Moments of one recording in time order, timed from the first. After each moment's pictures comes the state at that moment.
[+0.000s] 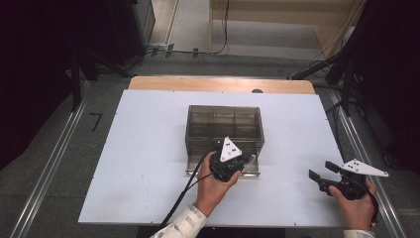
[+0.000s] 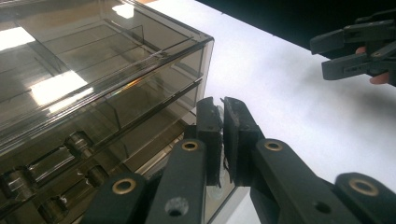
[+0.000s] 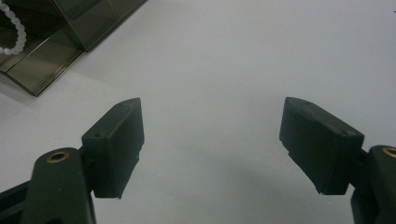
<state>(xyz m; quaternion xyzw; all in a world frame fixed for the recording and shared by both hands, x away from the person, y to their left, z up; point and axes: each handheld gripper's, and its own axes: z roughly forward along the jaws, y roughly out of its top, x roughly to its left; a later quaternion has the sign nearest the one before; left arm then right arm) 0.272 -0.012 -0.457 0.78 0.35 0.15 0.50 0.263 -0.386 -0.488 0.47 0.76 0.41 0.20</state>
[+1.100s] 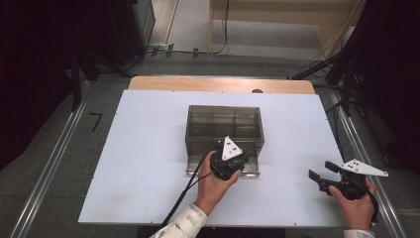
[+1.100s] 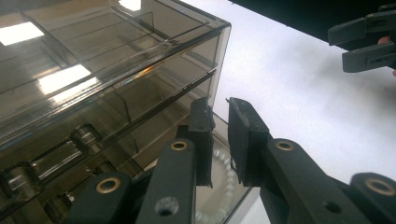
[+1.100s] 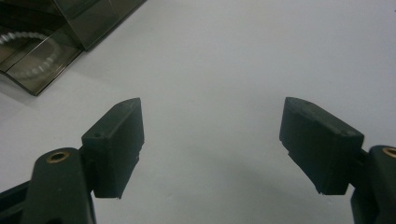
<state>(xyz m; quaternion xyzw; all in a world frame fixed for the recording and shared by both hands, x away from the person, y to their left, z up) 0.278 -0.014 -0.464 0.78 0.35 0.16 0.49 0.263 -0.386 -0.488 0.47 0.76 0.41 0.20</state>
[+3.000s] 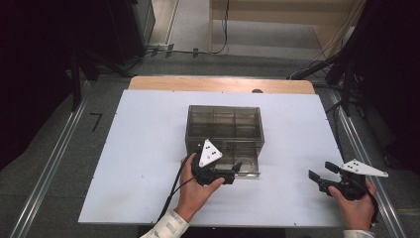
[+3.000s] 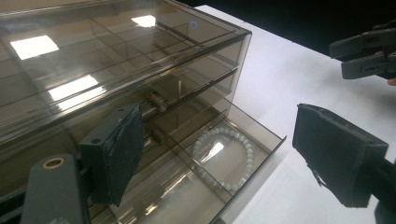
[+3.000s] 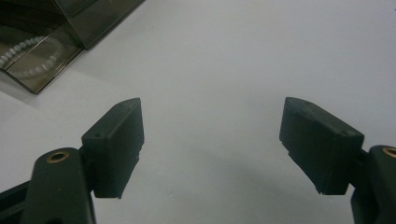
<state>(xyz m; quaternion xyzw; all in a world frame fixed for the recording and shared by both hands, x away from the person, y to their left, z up) 0.259 0.032 -0.460 0.75 0.36 0.18 0.52 0.262 -0.385 -0.489 0.47 0.76 0.41 0.20</state>
